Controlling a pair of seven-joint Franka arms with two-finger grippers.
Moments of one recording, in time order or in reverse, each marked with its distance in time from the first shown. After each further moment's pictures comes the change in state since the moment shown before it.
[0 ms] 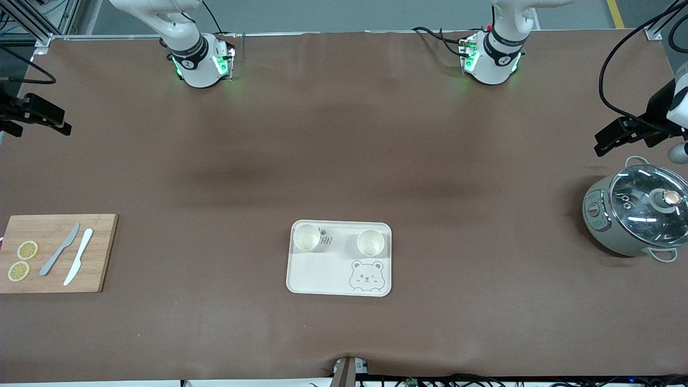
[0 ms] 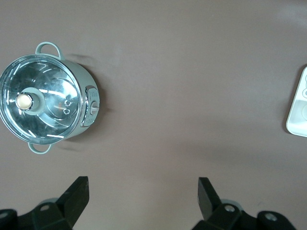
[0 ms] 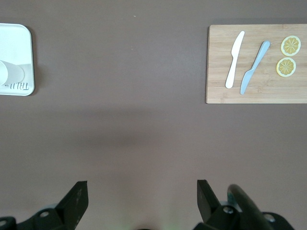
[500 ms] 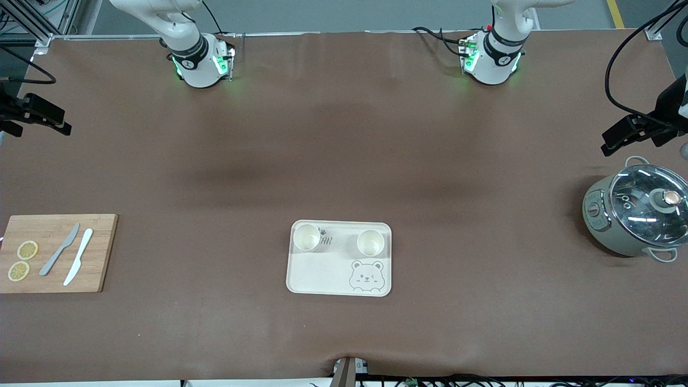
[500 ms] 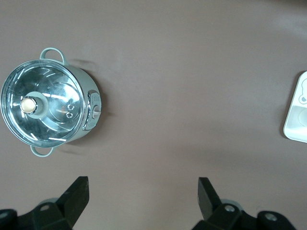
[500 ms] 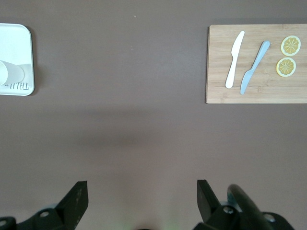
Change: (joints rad) left arm 0.005 0.004 0.001 0.023 0.000 0.000 0.000; right arm 0.000 0.000 0.000 0.000 0.000 0.000 0.000
